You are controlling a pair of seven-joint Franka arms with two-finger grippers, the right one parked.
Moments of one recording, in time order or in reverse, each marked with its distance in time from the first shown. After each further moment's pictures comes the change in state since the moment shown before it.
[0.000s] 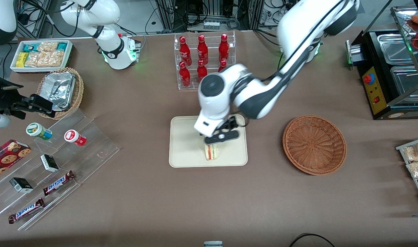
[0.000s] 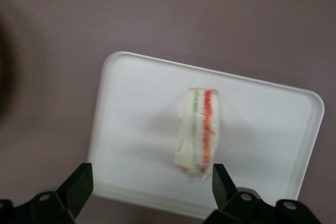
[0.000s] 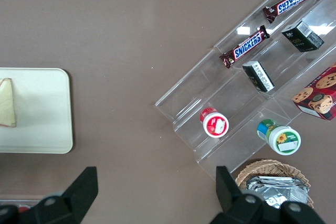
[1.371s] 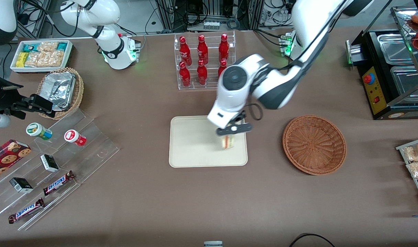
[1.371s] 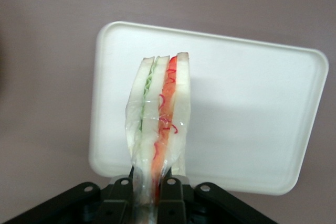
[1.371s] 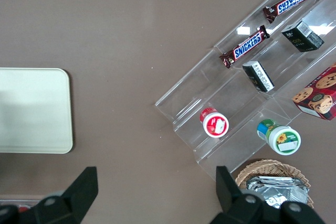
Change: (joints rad) arm -0.005 -0.011 -0.002 -0.191 -0.060 0.213 0.079
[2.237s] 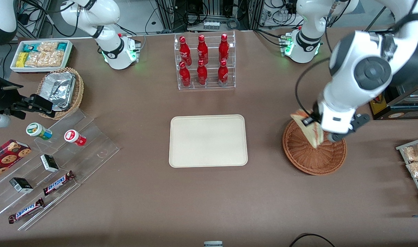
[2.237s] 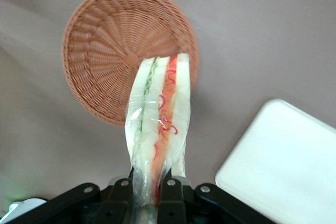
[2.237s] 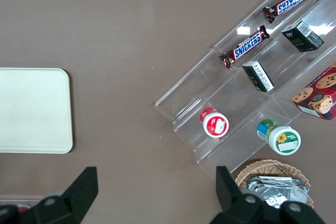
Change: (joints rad) arm 0.355 -0.438 0.121 -0.144 -0.232 -0.358 0.192
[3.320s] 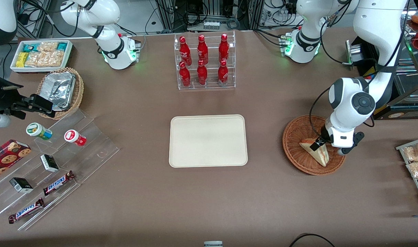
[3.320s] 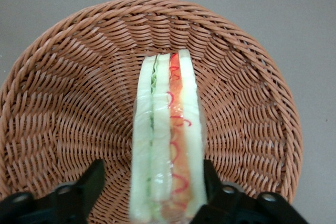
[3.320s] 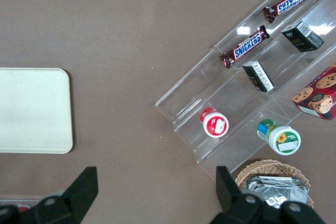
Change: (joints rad) arm 0.007 0.107 0.304 -0.597 -0.002 0.911 0.017
